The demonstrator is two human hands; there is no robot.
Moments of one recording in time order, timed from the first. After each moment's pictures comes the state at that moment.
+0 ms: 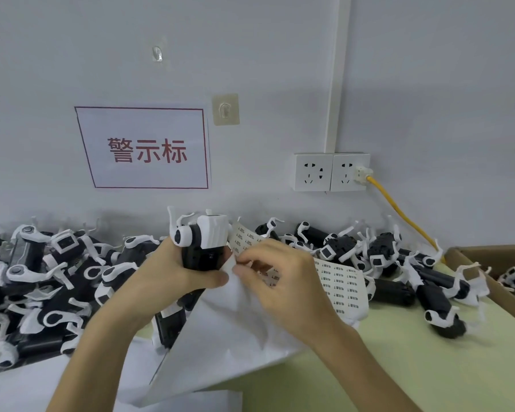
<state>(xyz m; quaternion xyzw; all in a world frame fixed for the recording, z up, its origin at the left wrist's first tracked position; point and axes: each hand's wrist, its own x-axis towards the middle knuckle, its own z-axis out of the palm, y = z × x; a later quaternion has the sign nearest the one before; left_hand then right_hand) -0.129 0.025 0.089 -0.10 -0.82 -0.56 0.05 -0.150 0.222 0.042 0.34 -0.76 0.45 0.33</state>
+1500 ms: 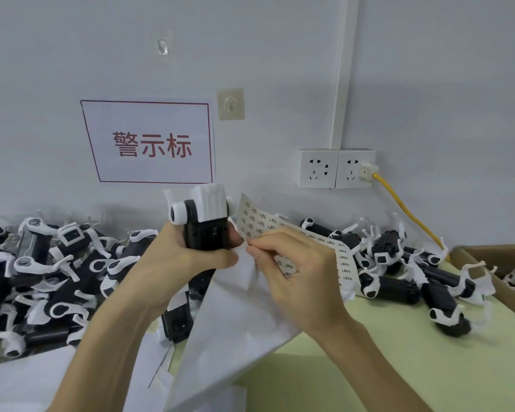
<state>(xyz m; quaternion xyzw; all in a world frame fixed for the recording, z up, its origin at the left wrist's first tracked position) -0.115 0.039 0.105 -0.13 -0.76 -0.63 0.09 -0.144 0.223 0.050 0.35 -0.70 0.41 0.47</state>
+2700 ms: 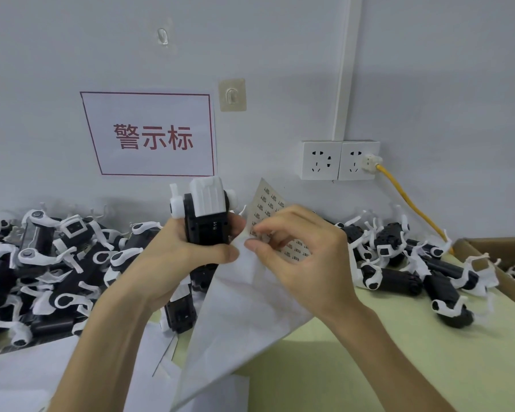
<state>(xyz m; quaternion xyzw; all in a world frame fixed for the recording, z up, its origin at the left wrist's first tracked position) -0.115 0.037 0.100 -0.15 -0.73 -0.66 0.05 -0.140 0.229 0.063 0.35 -0.70 0.46 0.43</state>
